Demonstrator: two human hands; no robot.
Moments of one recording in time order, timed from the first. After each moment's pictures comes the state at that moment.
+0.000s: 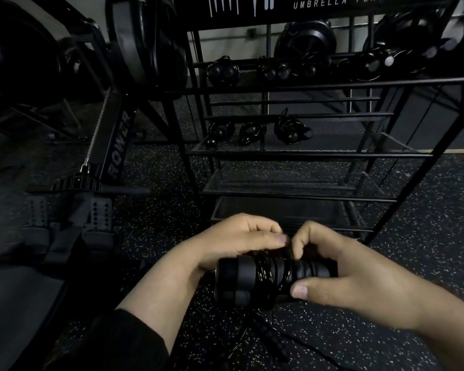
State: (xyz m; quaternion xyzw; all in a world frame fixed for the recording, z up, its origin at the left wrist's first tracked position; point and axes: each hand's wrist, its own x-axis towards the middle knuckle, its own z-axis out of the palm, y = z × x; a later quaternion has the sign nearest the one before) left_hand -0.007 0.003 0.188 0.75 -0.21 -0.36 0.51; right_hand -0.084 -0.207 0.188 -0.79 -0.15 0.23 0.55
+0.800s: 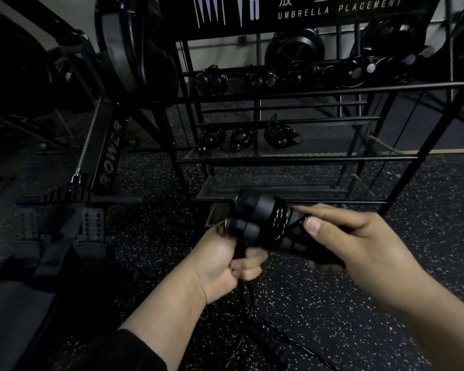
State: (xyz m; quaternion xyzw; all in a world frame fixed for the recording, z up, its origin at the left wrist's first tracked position) left_hand -0.016 -0.008 0.161 0.54 -0.04 -0.35 0.77; right_hand -0.079 -0.208 0.197 -0.73 -0.04 0.01 0.68
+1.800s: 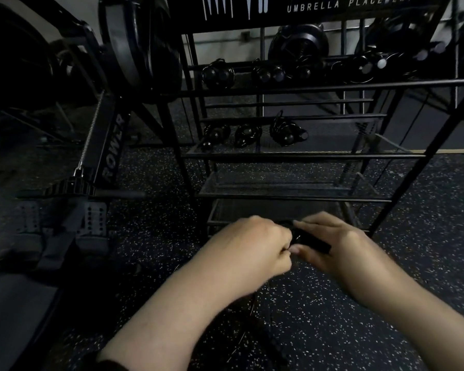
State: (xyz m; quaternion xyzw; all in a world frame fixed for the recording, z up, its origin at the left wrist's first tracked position) left_hand -0.034 -0.021 0.202 0.93 -0.33 -0.09 0.13; right_hand -0.062 -0.210 0.143 -0.94 -0.08 -0.03 0.33
